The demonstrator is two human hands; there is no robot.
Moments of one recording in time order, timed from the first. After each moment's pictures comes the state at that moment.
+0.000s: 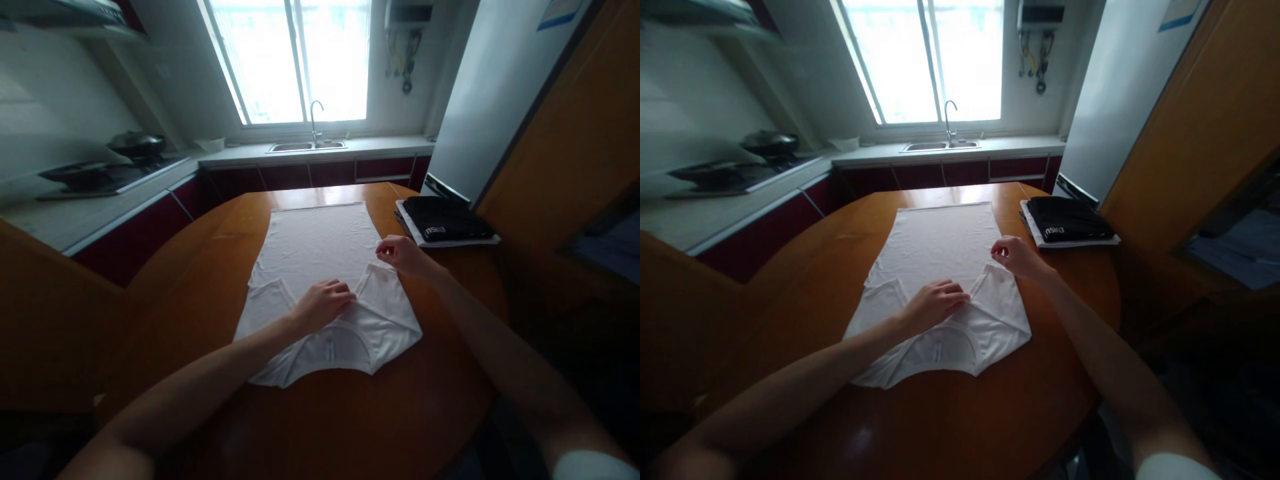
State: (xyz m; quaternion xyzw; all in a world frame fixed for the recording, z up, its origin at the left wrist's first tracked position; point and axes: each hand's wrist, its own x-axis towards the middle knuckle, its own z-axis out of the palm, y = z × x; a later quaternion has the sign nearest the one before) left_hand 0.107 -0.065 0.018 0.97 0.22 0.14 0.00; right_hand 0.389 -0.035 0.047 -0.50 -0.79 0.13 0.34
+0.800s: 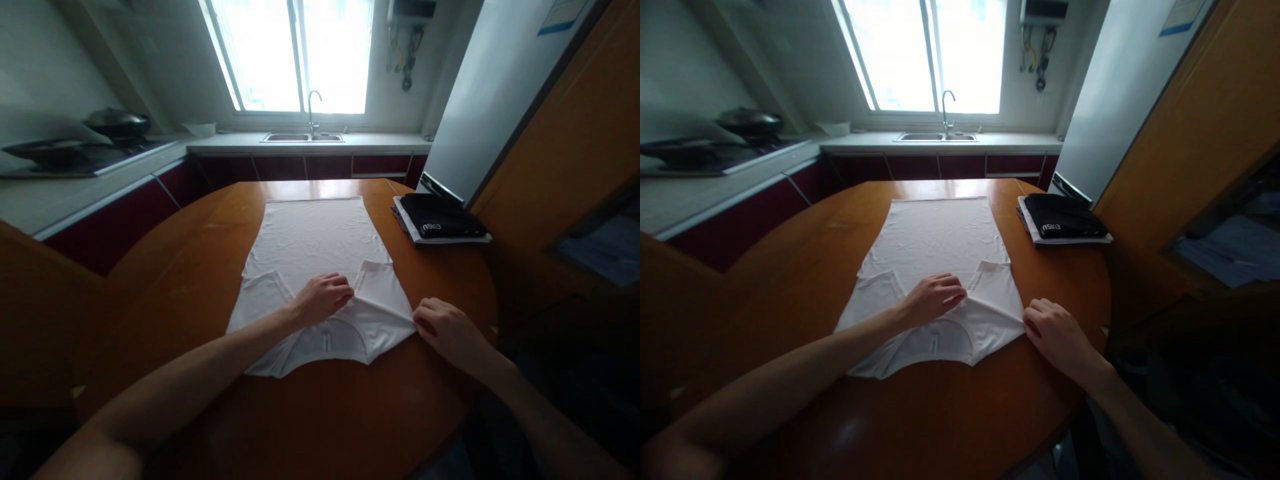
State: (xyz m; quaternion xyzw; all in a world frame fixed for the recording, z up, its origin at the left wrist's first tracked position) left_hand 0.111 -0.066 0.013 0.96 0.19 0.19 0.06; right_hand 0.401 -0.211 0.022 -0.59 -0.80 0.01 0.13
